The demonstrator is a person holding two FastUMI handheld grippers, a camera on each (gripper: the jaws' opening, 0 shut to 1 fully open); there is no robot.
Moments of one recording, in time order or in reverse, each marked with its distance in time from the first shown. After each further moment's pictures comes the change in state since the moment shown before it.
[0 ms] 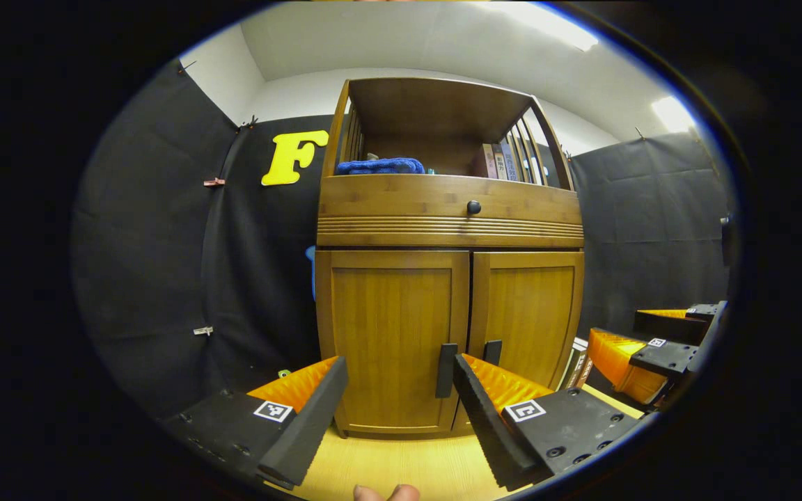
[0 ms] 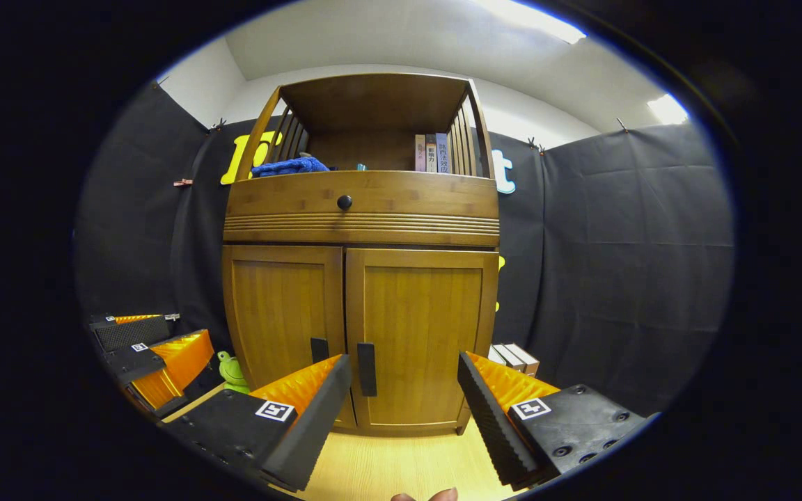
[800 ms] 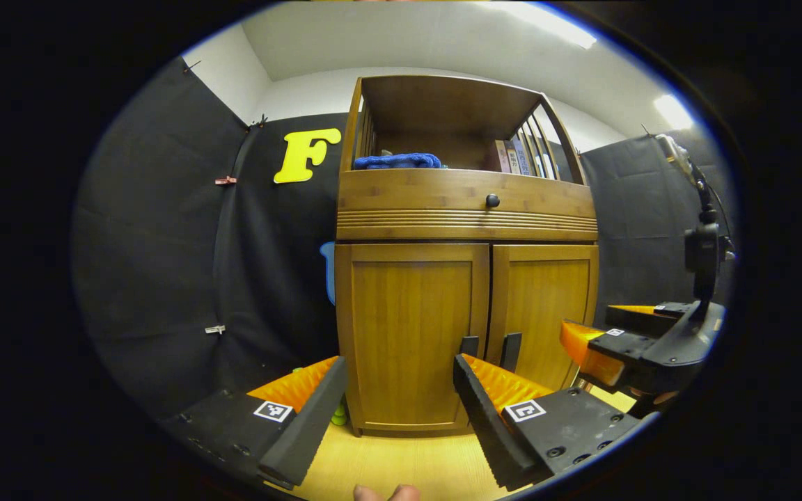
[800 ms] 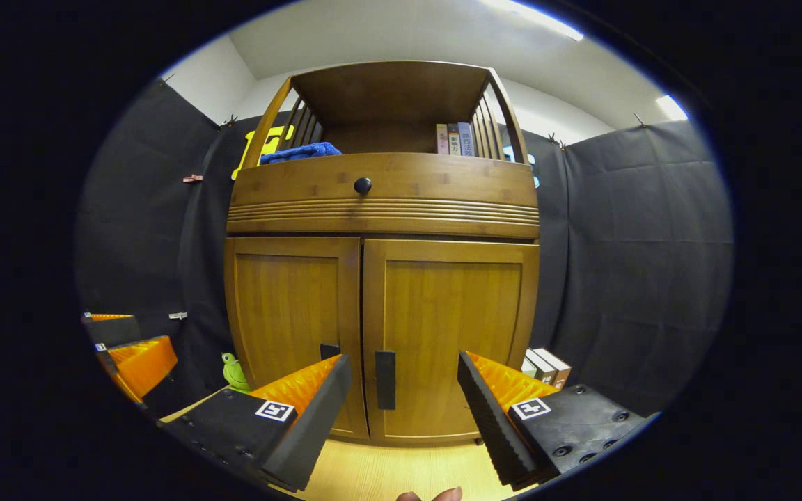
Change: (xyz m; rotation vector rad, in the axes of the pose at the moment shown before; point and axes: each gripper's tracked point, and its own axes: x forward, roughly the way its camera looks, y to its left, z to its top) left arm 0.001 0.029 -0.014 0.008 0.012 0.046; right arm 0.075 0.033 -0.025 -0.008 -0.004 0.079
